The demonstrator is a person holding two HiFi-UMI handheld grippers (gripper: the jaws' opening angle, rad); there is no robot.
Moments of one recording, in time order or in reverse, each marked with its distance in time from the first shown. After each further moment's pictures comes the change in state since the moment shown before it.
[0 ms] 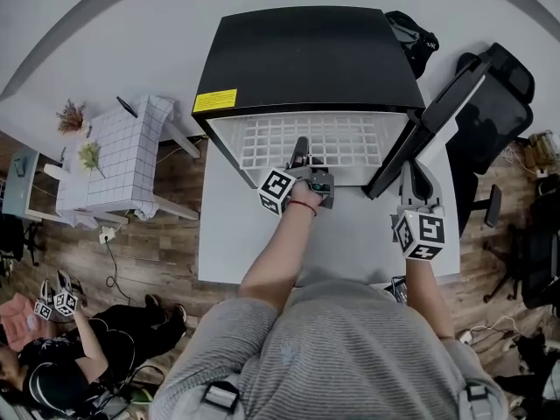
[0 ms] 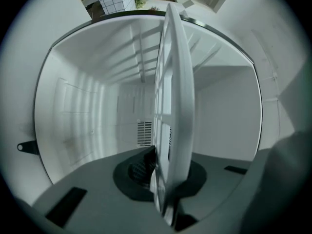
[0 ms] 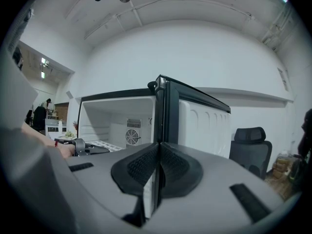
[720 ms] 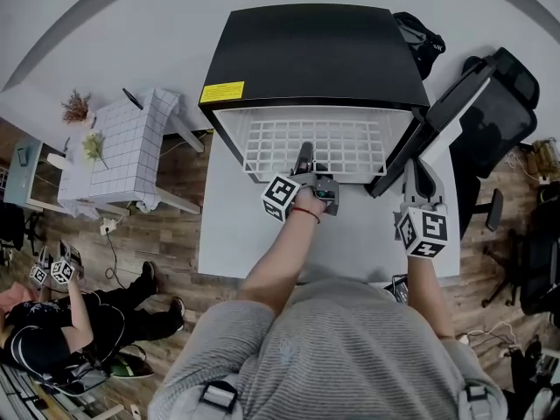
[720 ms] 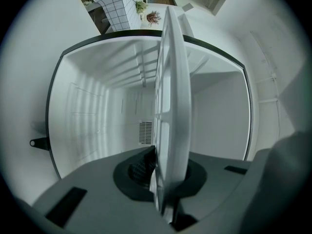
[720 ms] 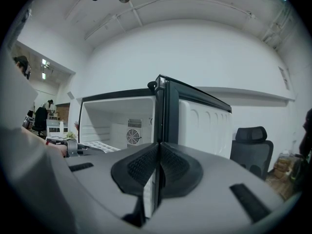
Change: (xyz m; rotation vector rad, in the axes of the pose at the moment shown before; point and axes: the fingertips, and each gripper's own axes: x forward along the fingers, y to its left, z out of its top) left arm -0.029 -0.002 -0.007 -0.001 -0.026 0.009; right arm 0.000 -0.001 -0.001 0.004 0.003 0.014
